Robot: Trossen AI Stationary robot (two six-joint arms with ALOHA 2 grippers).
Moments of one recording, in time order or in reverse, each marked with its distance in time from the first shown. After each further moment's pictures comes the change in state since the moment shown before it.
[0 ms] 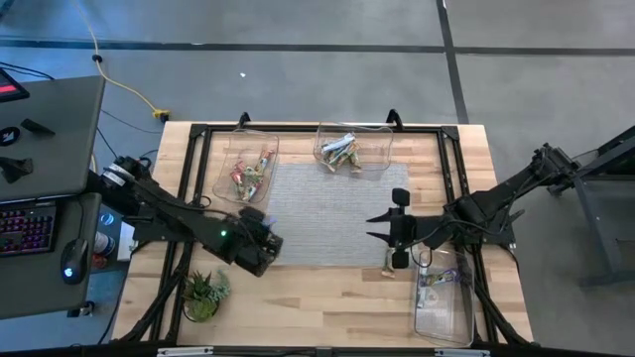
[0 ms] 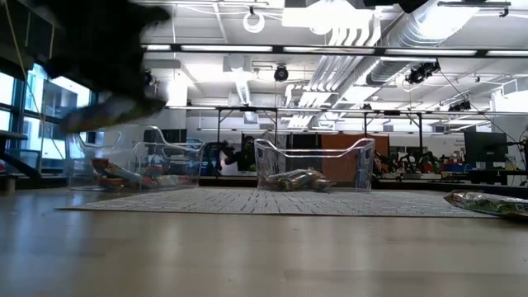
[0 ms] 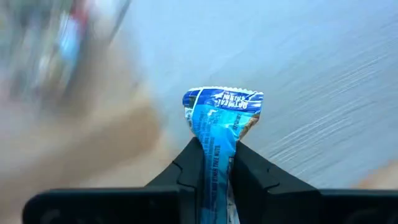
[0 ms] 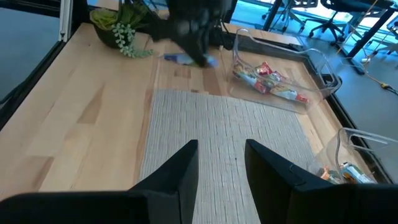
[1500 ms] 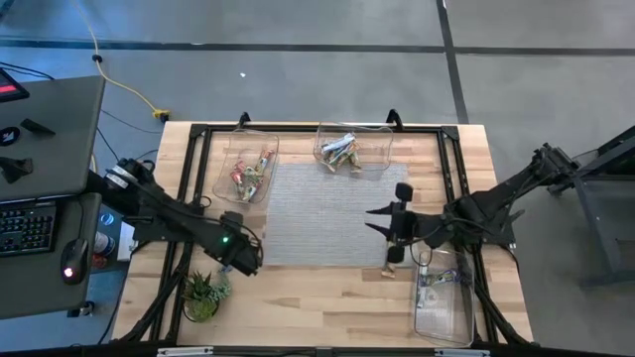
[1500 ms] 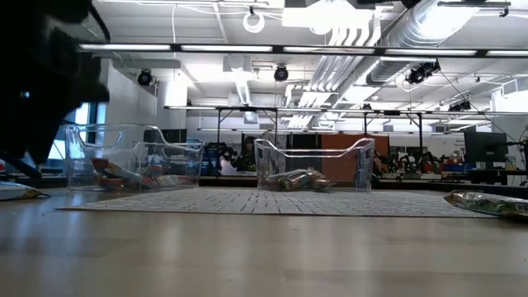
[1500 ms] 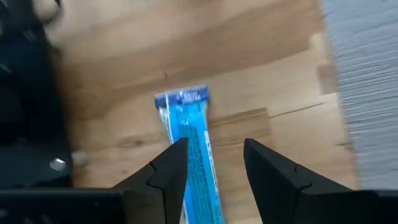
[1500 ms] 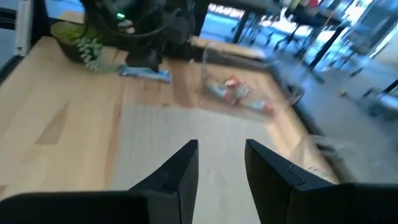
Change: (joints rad) left arm -0.028 0.032 -0.061 -0.261 0.382 -0.269; right arm 0.006 0.000 0.000 0.055 0.134 -0.039
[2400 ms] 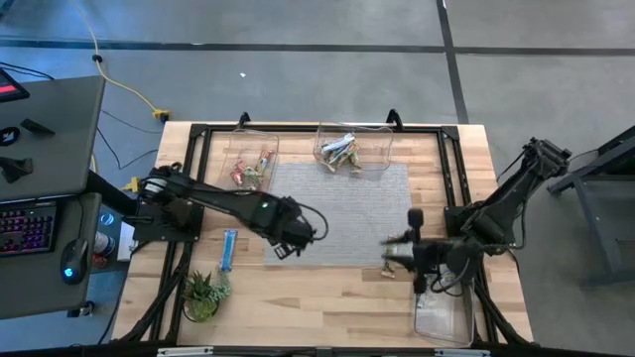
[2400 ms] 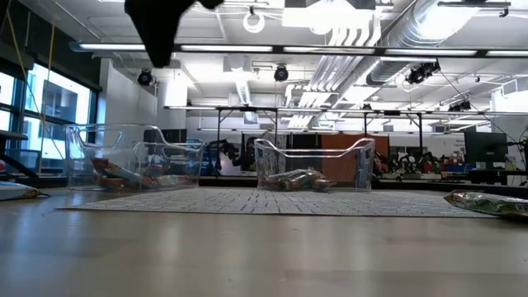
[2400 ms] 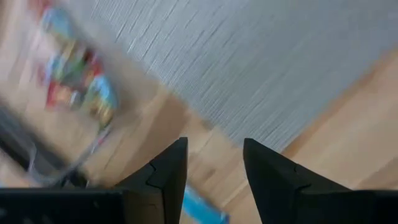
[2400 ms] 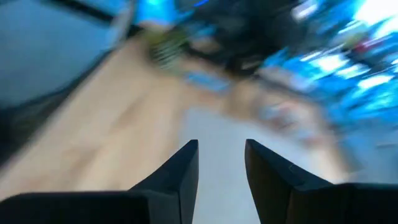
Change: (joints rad) left arm 0.264 0.297 0.824 -0.389 -0.006 0.973; right arm 0.286 -0.008 0.002 -0.042 0.046 -0.034
